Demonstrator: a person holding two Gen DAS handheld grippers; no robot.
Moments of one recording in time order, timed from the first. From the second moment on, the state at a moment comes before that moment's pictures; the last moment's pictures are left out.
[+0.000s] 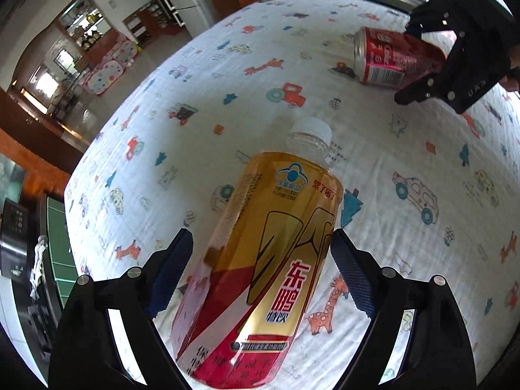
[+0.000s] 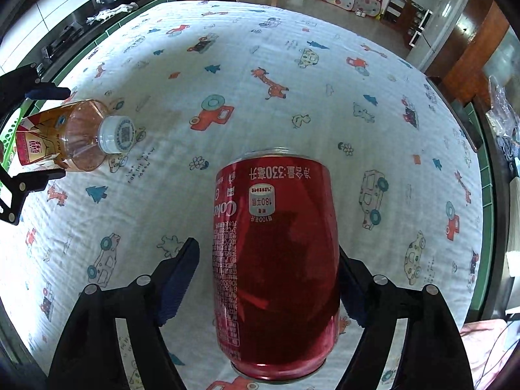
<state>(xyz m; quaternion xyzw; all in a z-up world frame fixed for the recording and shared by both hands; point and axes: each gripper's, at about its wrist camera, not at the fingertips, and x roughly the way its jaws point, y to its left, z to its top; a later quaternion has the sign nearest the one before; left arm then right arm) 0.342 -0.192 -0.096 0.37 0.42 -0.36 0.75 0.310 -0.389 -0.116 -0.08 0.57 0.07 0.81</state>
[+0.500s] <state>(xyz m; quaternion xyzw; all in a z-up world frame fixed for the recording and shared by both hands) 0.344 -0.176 -0.095 0.29 0.44 -0.34 0.78 0.313 -0.395 -0.112 -0.04 0.58 0.07 0.81</state>
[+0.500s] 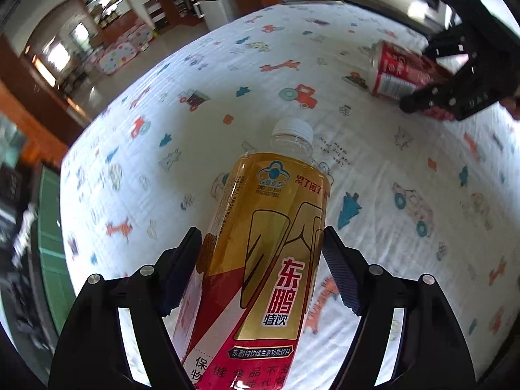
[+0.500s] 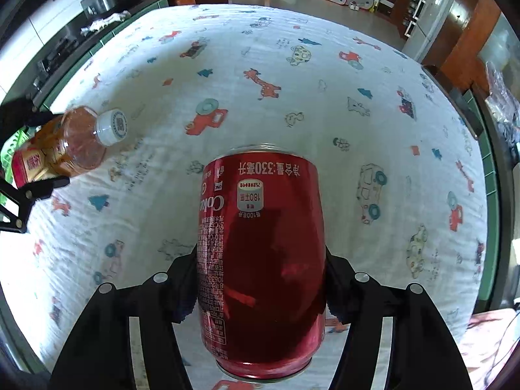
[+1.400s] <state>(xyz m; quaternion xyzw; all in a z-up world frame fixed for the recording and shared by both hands) 0.244 0.181 -0.016 0.00 0.42 0.02 0.91 0.313 -0.068 -0.040 -0.07 0.49 0.36 0.79</state>
